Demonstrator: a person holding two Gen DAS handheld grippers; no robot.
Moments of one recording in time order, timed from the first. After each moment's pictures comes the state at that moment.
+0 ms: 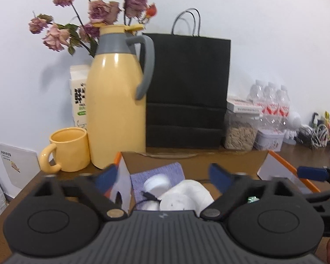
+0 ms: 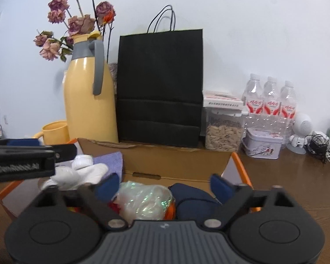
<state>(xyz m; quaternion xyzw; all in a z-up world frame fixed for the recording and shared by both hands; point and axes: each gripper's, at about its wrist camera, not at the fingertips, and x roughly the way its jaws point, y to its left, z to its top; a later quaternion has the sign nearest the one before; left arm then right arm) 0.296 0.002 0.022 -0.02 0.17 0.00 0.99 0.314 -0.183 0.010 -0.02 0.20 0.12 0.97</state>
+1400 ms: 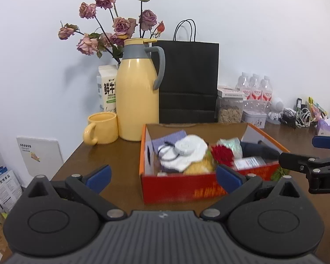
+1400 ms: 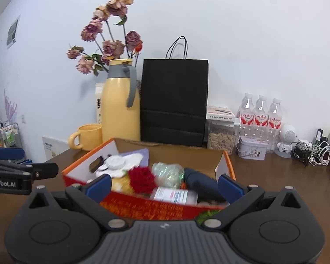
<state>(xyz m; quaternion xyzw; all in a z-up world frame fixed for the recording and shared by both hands) 0.129 0.029 0.042 0.00 0.20 0.00 0.98 0.164 -0.195 0.051 -0.04 0.18 0.14 0.97</state>
